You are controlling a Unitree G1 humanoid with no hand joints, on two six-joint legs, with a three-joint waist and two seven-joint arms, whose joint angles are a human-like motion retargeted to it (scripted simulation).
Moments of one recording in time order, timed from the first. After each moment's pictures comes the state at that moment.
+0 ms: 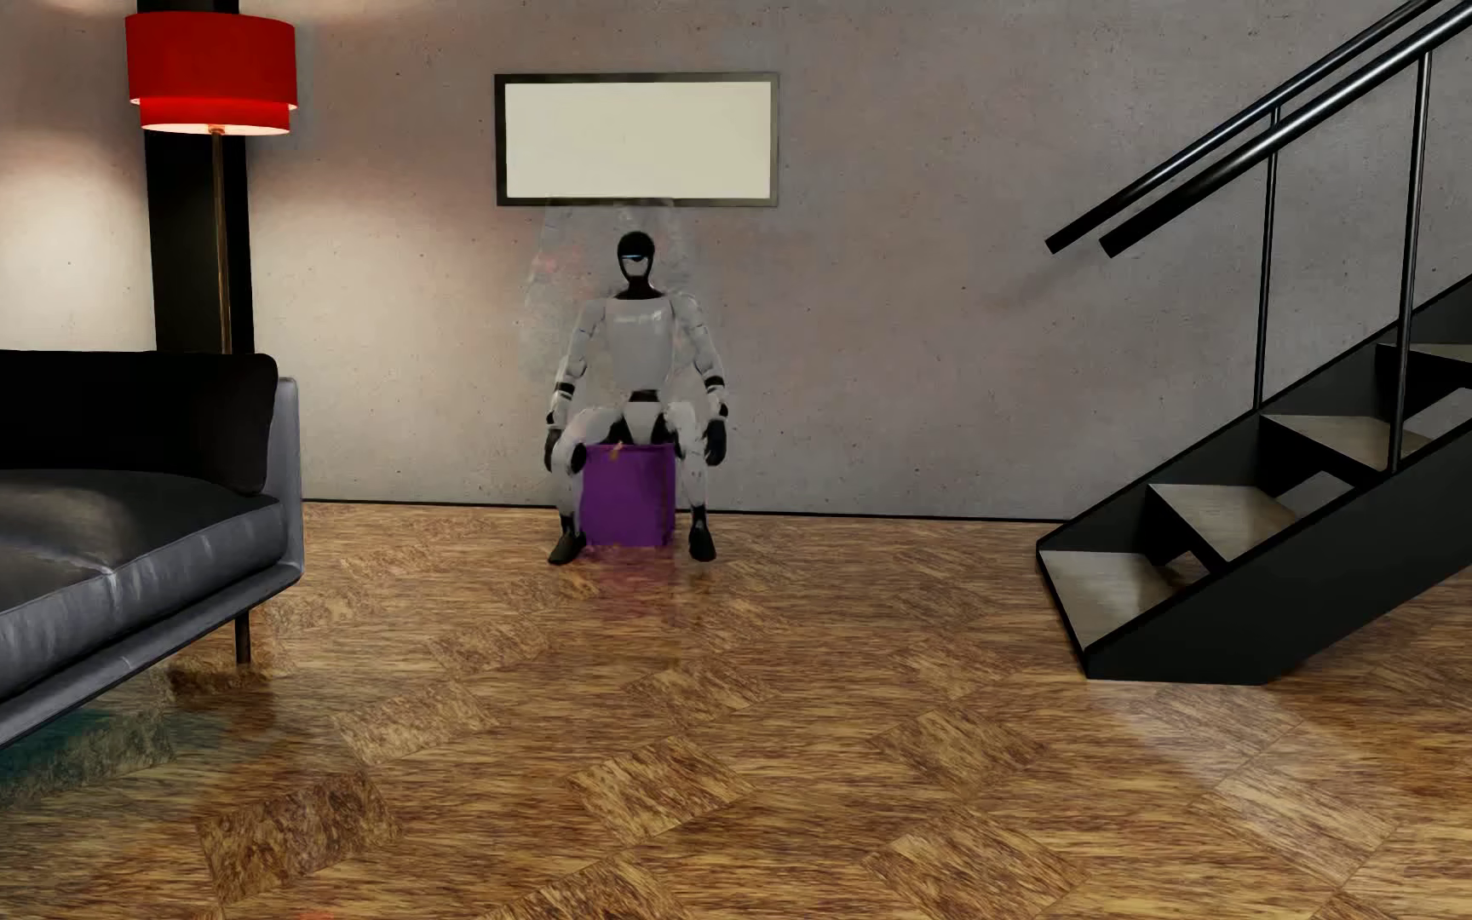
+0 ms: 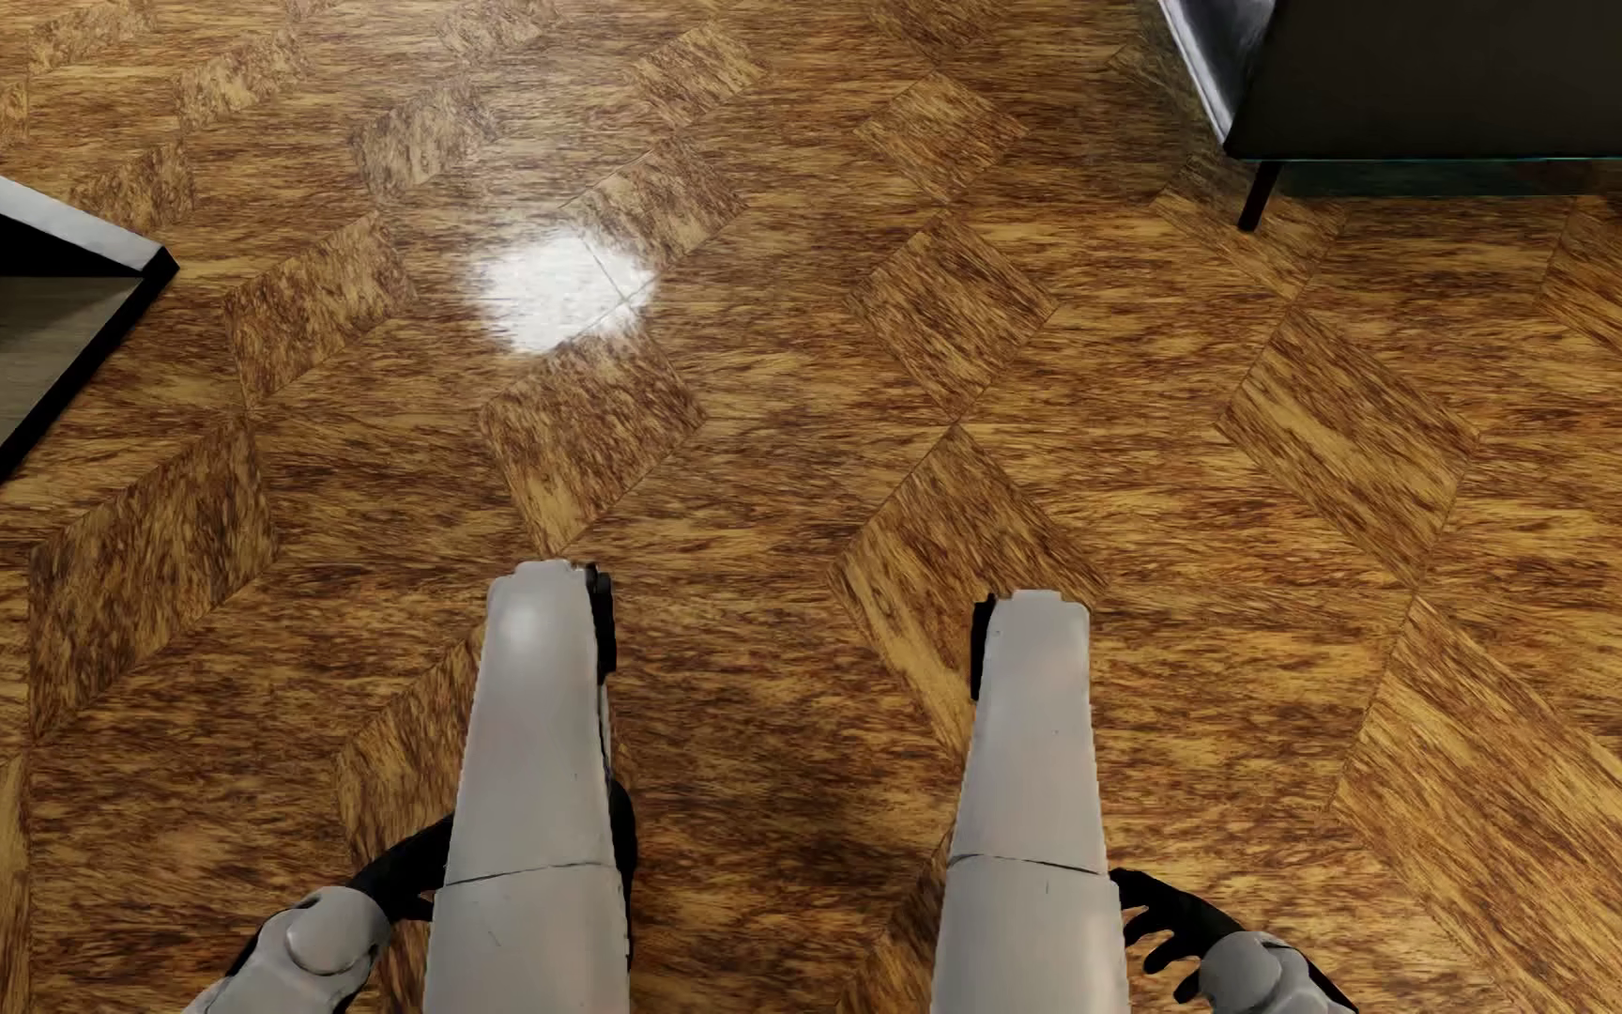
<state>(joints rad) -1.07 -0.96 0.00 0.16 -0.17 0.01 -0.15 0.19 0.59 1.96 1.99 -0.19 -0.19 -0.23 -0.38 0.40 -0.43 -0.17 0.13 -0.32 0.40 0.98 1.07 0.12 -0.18 -0.11 -0.04 -0.13 0.11</state>
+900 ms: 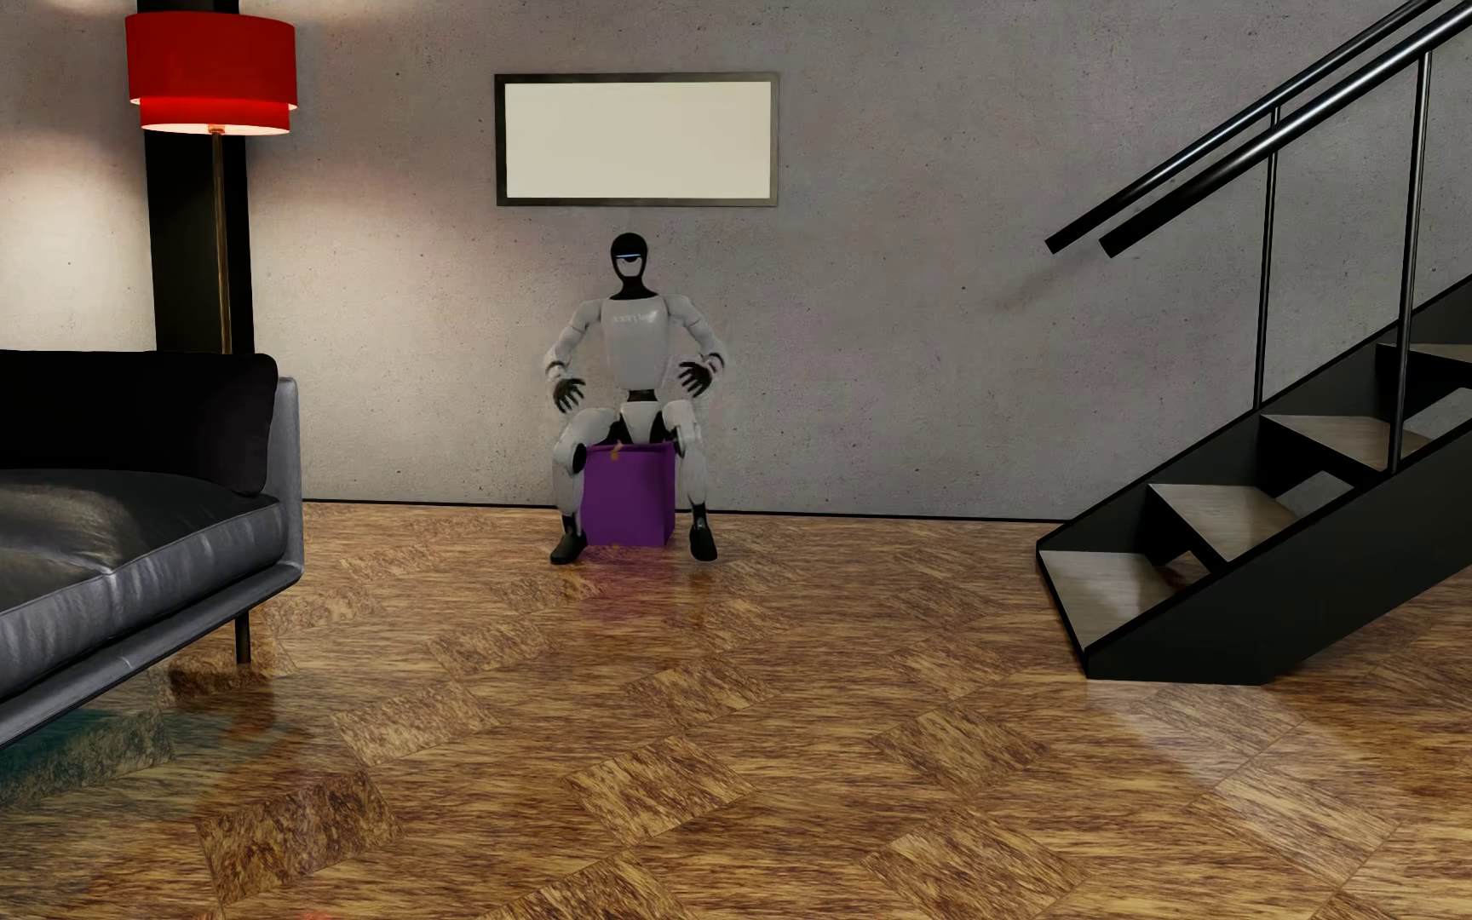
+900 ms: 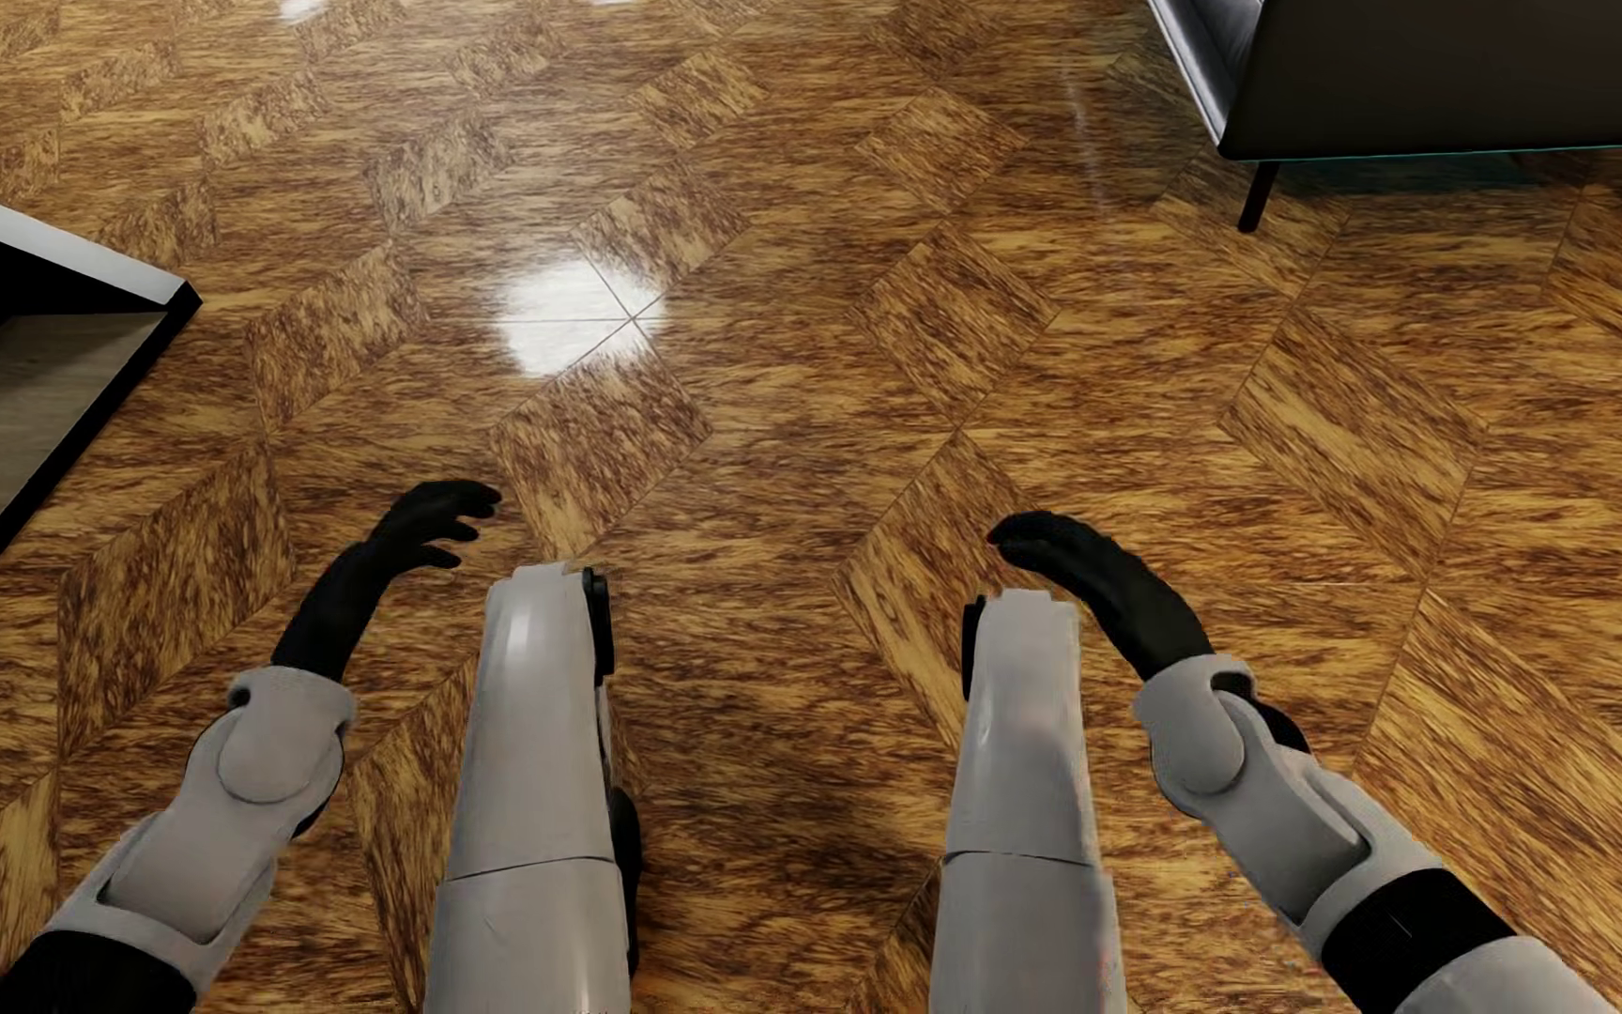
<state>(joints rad) -1.04 -0.93 0.00 0.18 -0.14 0.02 -0.14 0.20 0.60 1.95 2.00 -0.17 -0.30 -0.17 -0.46 0.61 -0.71 -0.21 0.07 -0.28 0.57 0.24 0.27 -0.06 -0.10 -0.18 -0.08 0.15 -0.24</state>
